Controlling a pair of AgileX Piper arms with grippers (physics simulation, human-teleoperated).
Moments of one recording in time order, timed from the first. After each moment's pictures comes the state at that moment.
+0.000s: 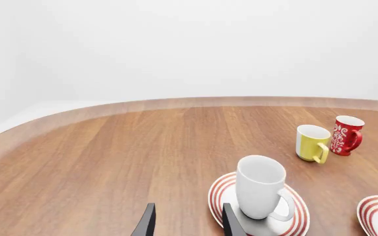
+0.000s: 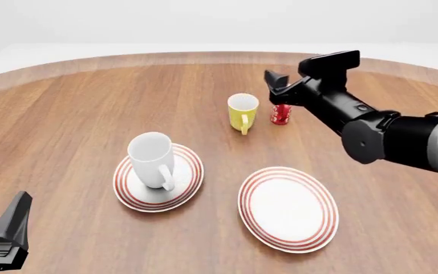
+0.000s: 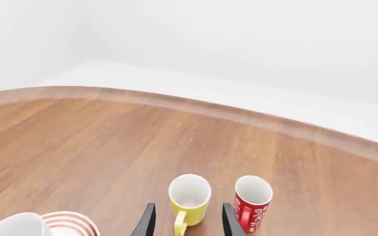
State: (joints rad) left arm 0.00 0.00 0.00 0.00 0.00; right arm 0.37 1.55 -0.89 -0.50 -0.01
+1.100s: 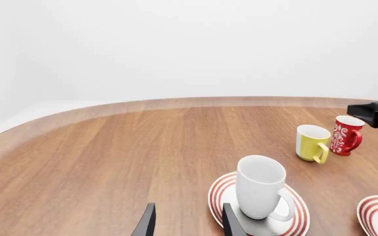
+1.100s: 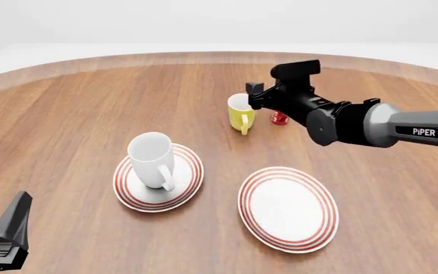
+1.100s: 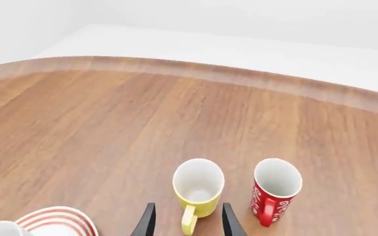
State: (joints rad) left arm 0.00 0.00 0.00 0.00 0.00; right arm 0.38 1.82 -1.12 -0.38 0.07
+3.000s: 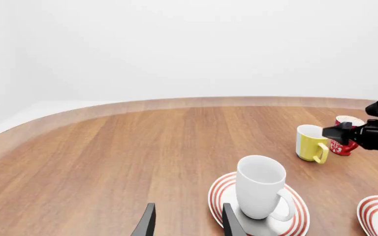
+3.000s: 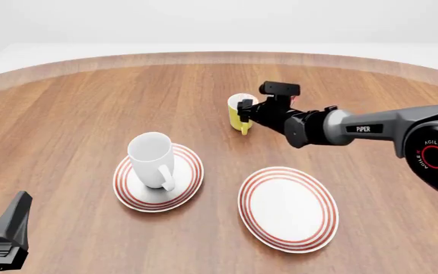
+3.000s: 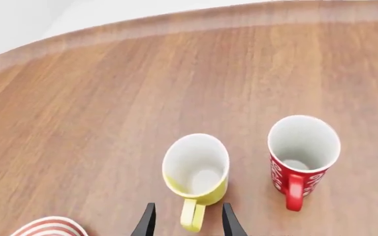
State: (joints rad) left arm 0.00 0.00 0.00 0.00 0.00; right arm 0.37 2.08 -1.29 -0.30 0.28
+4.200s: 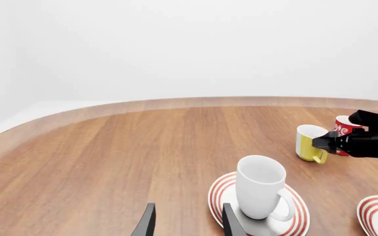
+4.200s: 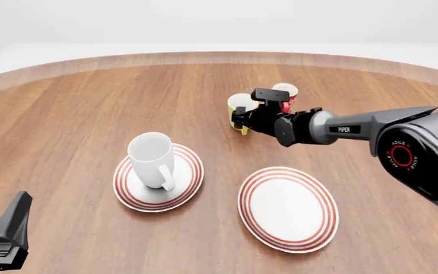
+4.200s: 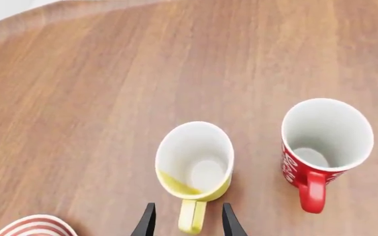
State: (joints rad) left arm 0.00 0.00 0.00 0.00 0.00; right arm 0.39 2.18 -1.41 -0.18 0.31
